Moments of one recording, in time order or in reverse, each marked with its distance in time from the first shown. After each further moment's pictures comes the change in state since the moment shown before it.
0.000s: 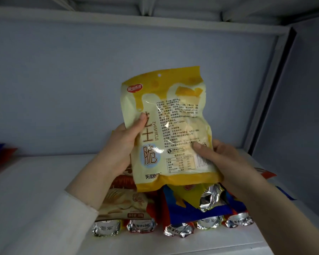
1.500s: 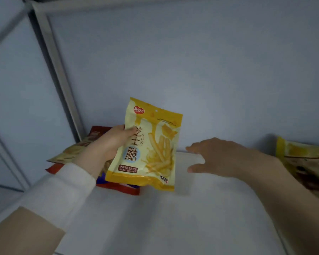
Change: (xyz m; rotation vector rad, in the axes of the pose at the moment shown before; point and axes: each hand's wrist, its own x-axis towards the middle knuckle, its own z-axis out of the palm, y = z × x) left_hand -0.003 0.068 -0.528 0.415 0.456 -0.349; right_hand 0.192 0.027 0.458 -1.623 -0.475 -0.260
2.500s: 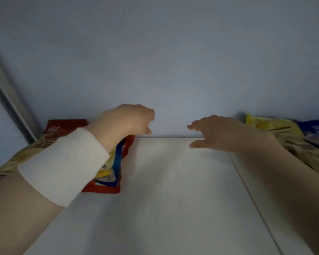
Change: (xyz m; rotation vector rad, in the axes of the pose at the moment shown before) left_hand 0.014 0.051 0.075 1.590 -0.297 0.525; right_hand 0.009 0.036 0.004 -0.030 -0.015 0.258
